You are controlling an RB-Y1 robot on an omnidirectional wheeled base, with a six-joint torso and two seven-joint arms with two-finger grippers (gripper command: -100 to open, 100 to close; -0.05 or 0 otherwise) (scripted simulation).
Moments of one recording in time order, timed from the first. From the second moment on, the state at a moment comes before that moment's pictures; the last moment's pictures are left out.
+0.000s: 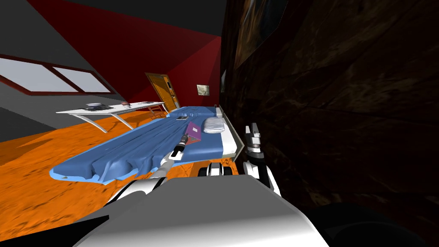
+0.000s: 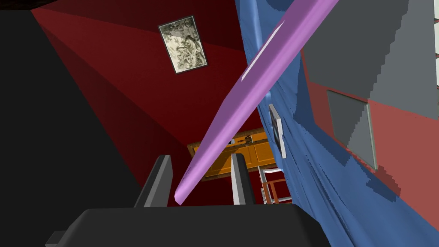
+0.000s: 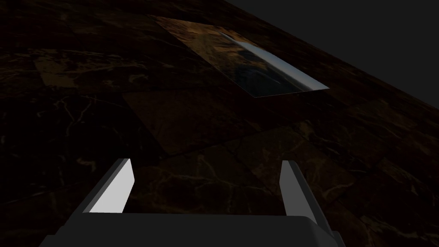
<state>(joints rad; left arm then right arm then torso) -0.26 0.40 0.08 -0.73 -0.01 -0.58 0.12 0.52 -0.02 0.06 -2.36 0.11 -0.46 0.07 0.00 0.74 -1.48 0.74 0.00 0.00</state>
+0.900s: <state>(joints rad) -0.23 0.38 0.02 -0.72 0.00 -0.62 0.30 0.52 -0.02 0.06 -2.36 0.11 -0.46 0.07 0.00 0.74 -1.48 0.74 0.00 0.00</state>
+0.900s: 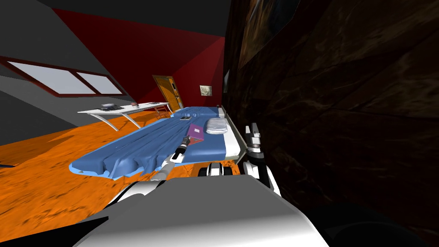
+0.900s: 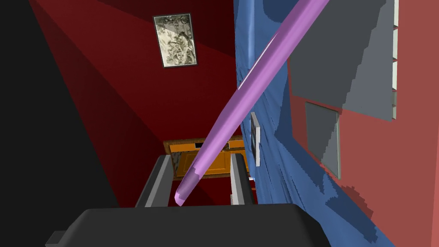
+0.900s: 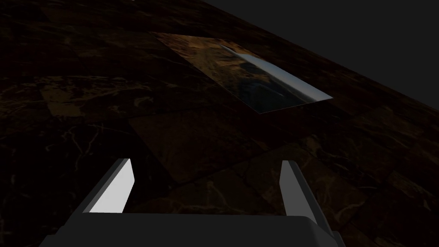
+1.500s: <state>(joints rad) -0.21 0.26 0.03 -0.71 0.08 -0.66 0.40 0.52 -0.02 0.06 -2.36 0.11 -0.46 0.07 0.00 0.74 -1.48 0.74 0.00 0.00</state>
